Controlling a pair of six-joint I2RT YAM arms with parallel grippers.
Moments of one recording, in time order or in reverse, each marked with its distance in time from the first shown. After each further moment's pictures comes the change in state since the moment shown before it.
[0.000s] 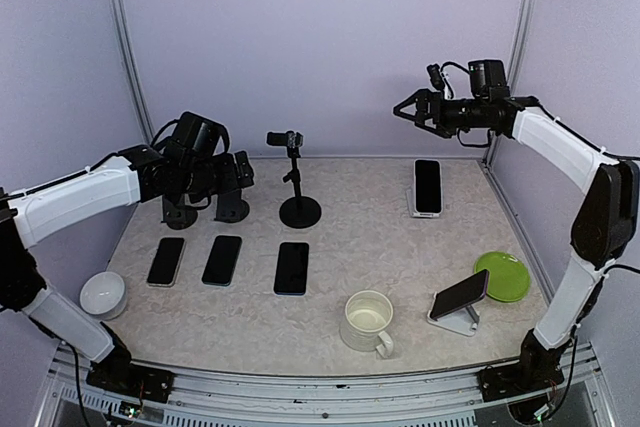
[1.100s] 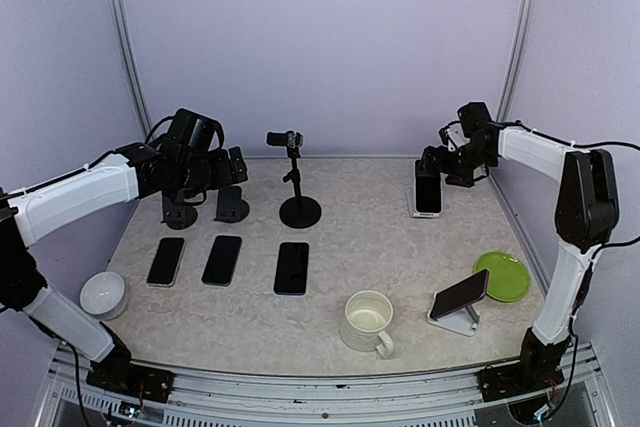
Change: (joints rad) left arm 0.040 0.000 0.007 0.008 -0.016 0.029; right arm -0.095 0.124 -0.134 -0.211 0.362 -0.077
